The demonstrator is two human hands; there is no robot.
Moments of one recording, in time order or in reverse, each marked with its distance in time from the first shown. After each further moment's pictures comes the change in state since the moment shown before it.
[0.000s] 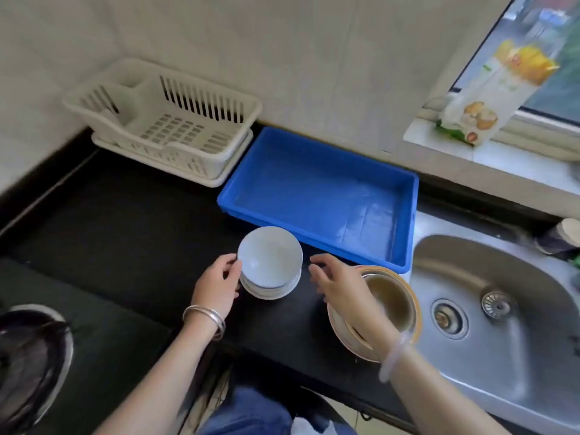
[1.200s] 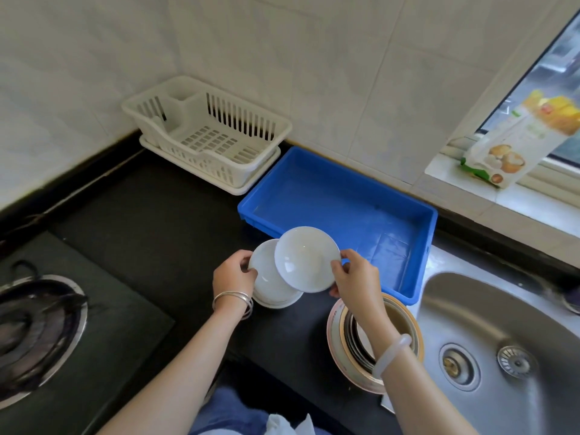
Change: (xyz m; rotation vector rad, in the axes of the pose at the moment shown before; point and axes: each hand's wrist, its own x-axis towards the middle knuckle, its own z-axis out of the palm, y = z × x) left_hand -0.001 0.021 0.027 0.049 0.225 -0.030; right_hand 0.019 -0.018 -0.029 0.076 0.137 0.024
